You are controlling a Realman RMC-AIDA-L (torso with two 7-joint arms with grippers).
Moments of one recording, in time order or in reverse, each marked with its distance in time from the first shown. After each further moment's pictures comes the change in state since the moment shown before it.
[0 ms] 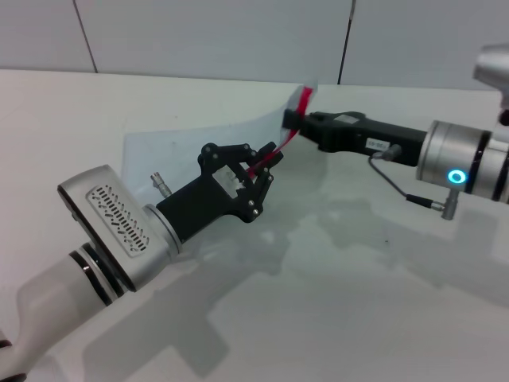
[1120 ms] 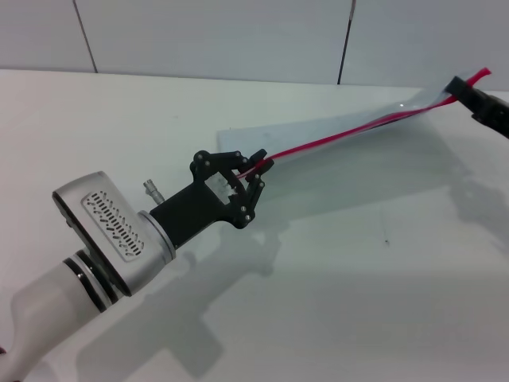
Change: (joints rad) left arm 0.021 0.002 -0.004 0.000 0.000 -0.015 -0.002; right arm -0.261 -0.018 0.340 -0.154 0.002 0.010 -0.001
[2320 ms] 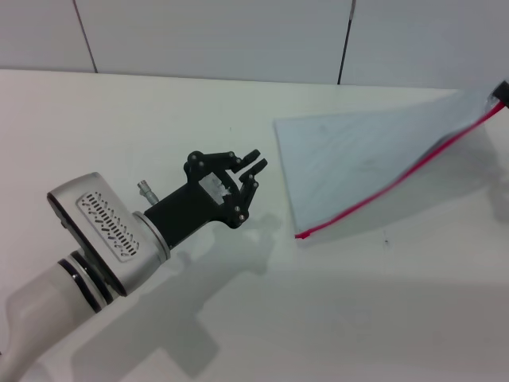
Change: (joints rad) left arm 0.008 0.002 -0.004 0.009 0.000 -0.001 0.000; right arm -0.056 0.000 0.117 -0.014 -0.004 0.014 -0.009
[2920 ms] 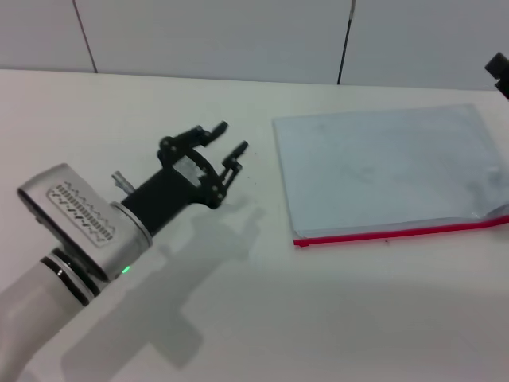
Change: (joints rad) left arm 0.019 0.001 -0.007 0.000 -0.105 0.031 -0.003; right arm -0.015 0.011 0.107 0.055 0.005 -0.219 -0.330
